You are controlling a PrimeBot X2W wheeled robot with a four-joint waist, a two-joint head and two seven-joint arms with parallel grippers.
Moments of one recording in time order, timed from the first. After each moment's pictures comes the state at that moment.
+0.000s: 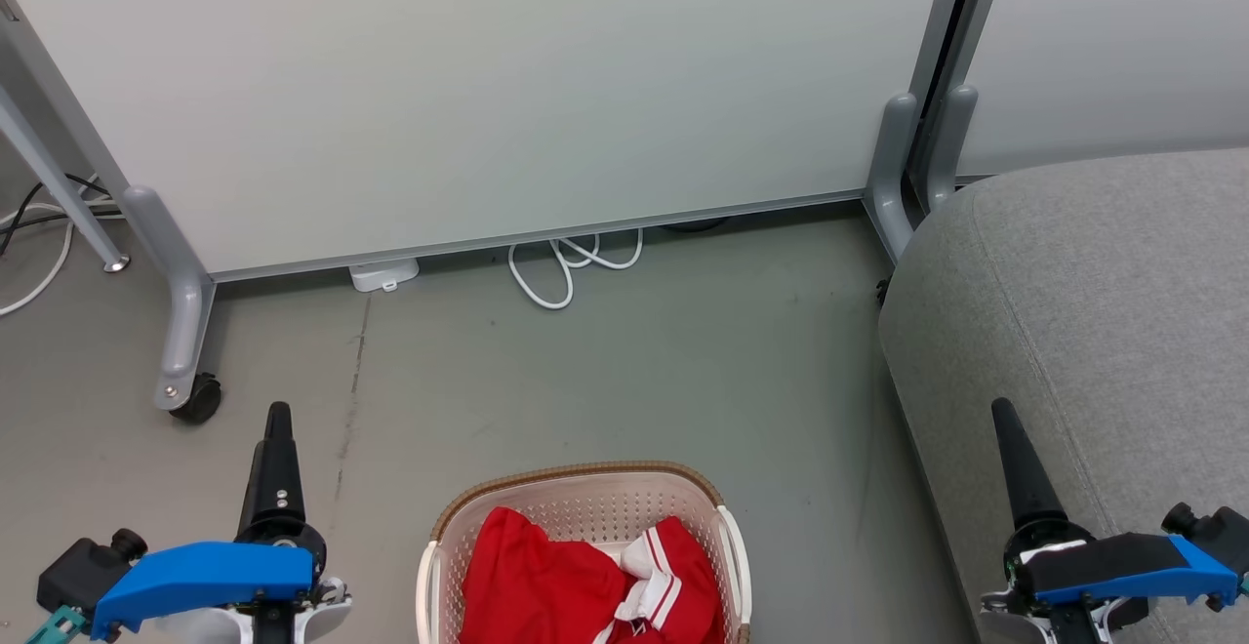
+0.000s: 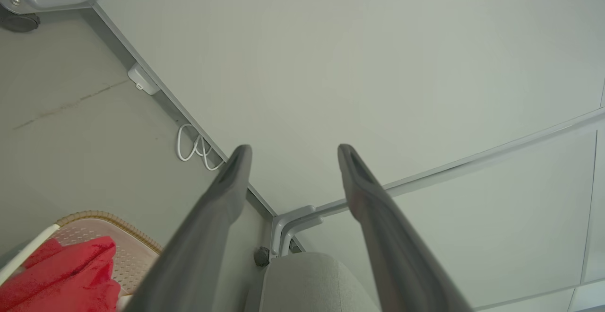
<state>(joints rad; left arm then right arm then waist) -0.06 0.04 0.08 0.24 -1.15 -0.12 -0.03 -0.06 -0.04 -0.04 0.24 1.18 0.13 -0.03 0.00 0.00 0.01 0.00</state>
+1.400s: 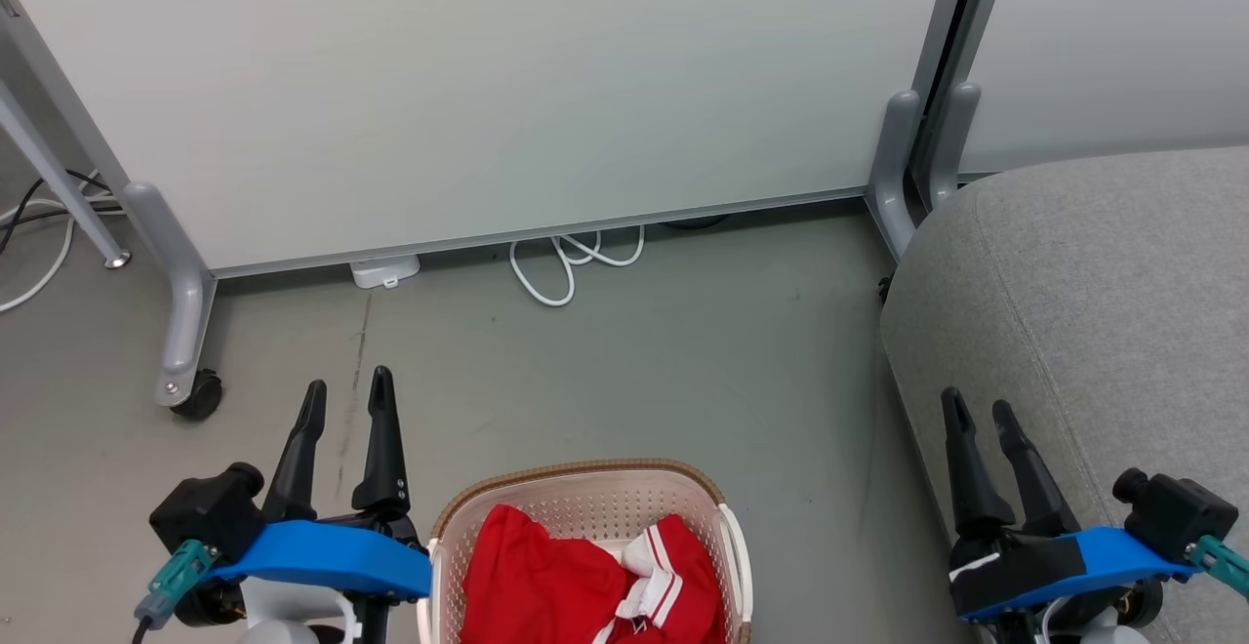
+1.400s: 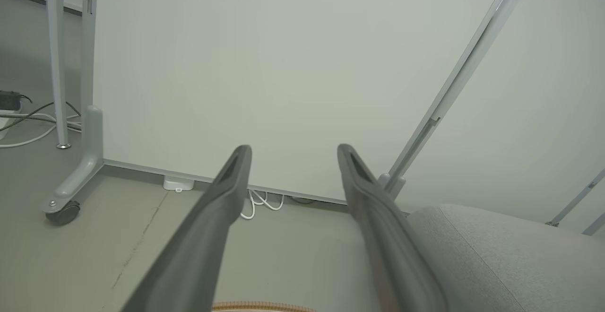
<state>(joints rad) -0.08 0.05 -0.07 0.20 -0.47 -0.10 -0.15 -0.07 -0.04 0.02 0.20 0.59 0.13 -0.15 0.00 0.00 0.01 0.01</state>
